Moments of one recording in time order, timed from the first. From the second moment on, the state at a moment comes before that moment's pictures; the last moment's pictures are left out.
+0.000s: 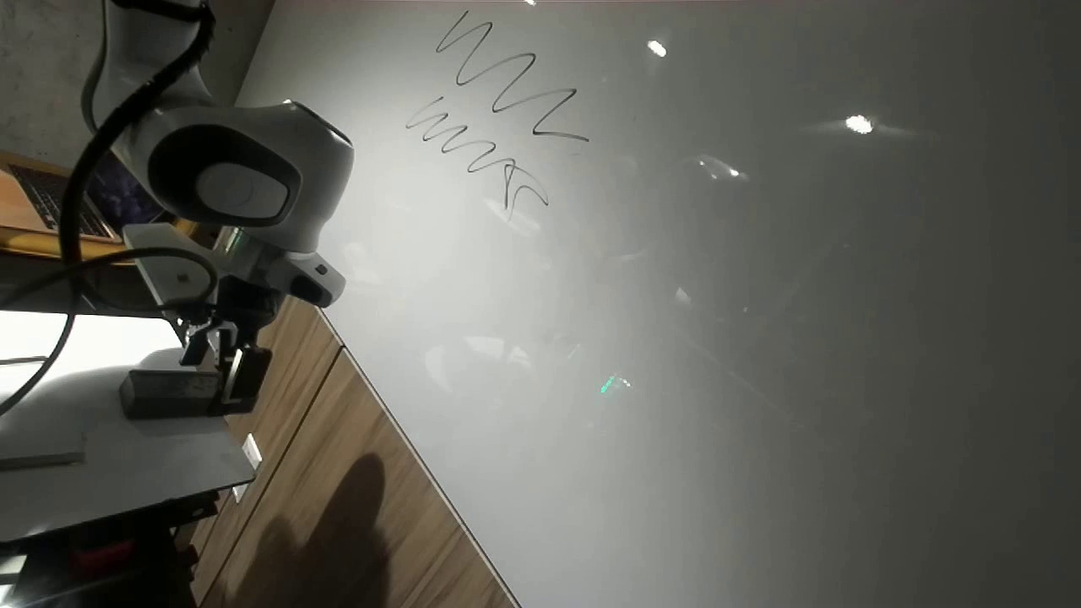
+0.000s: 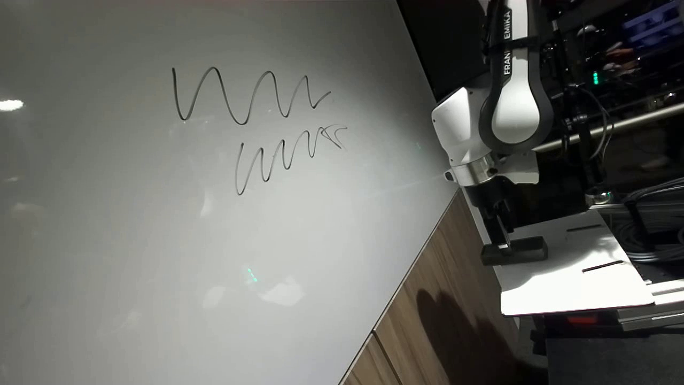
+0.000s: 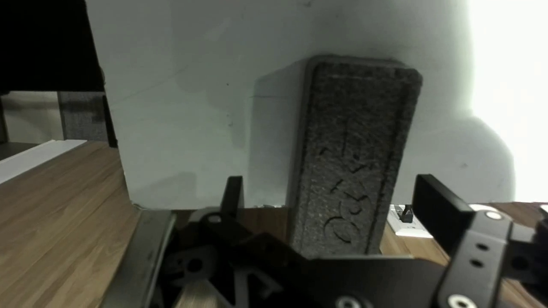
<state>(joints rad) -0.02 0.05 0.03 -2.78 -0.16 2.82 0.09</state>
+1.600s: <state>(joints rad) 0.04 0.08 0.02 -2.77 -0.30 2.82 0.25</state>
